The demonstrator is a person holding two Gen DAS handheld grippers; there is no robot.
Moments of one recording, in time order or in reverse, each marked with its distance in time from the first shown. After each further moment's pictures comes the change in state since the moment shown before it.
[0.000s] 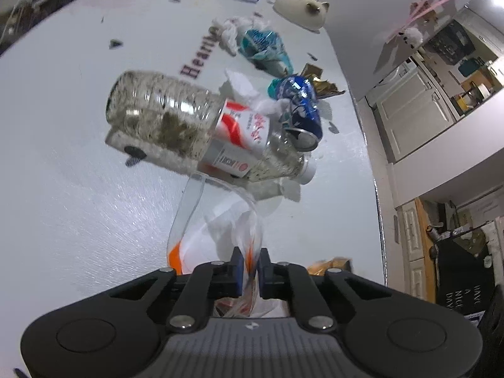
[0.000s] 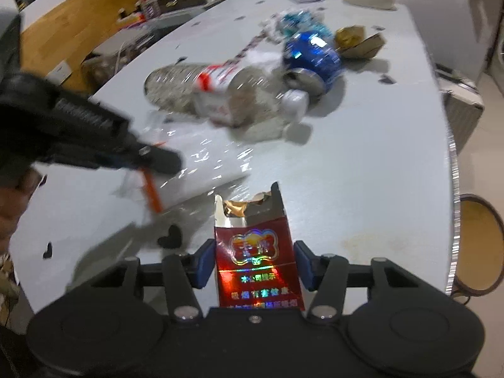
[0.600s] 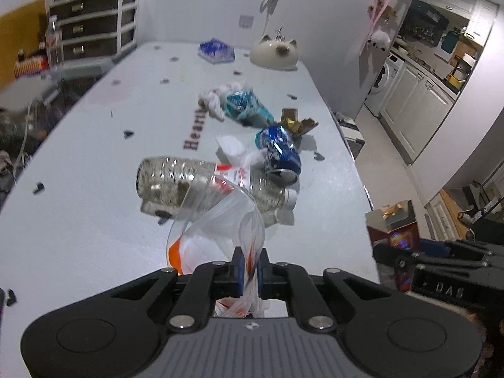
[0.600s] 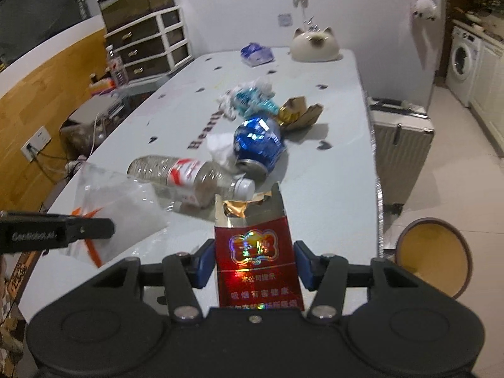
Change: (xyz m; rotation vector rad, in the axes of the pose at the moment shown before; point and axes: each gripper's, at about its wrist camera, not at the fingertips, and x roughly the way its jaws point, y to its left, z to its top) left arm -0.082 -0.053 -0.022 0.226 -0.186 0.151; right arm -0.088 -0.015 0.029 0.106 -0.181 -0.107
